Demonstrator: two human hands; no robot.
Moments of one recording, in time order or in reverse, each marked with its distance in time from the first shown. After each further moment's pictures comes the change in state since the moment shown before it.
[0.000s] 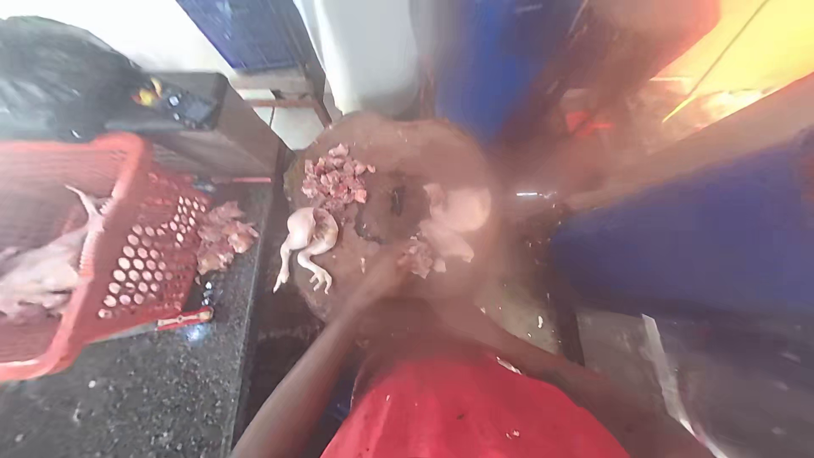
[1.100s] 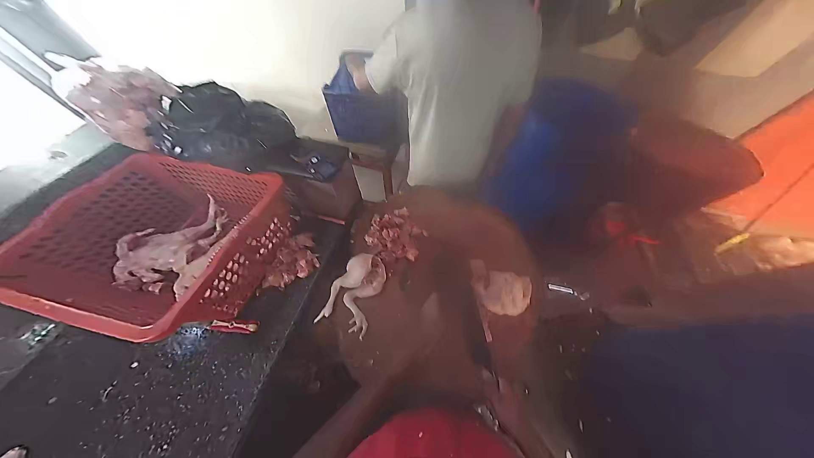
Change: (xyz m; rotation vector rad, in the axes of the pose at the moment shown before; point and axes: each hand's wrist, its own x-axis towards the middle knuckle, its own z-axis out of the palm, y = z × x) left_hand -0.023 -0.026 0.010 0.057 0.168 -0.547; right_hand 0.012 0.033 0.024 0.831 0.494 0.283
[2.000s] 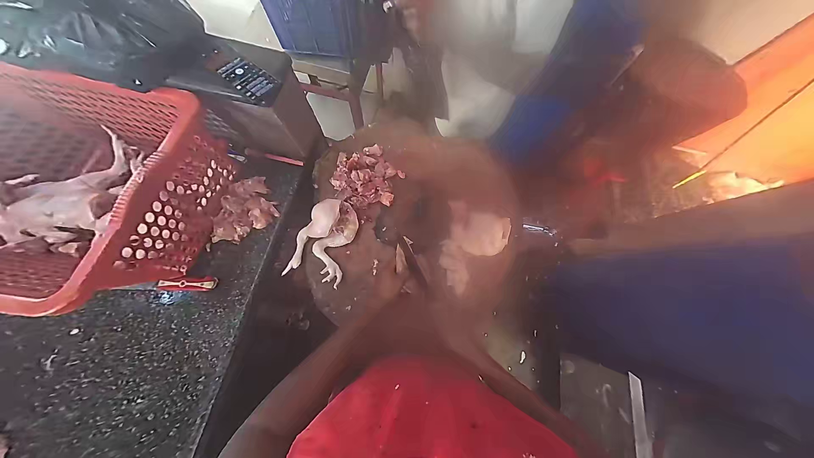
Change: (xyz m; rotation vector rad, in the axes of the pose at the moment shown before) left_hand 0.050 -0.034 0.052 -0.551 -0.075 0.069; right_hand 0.004 -0.040 0.034 -0.249 -0.204 -0.066
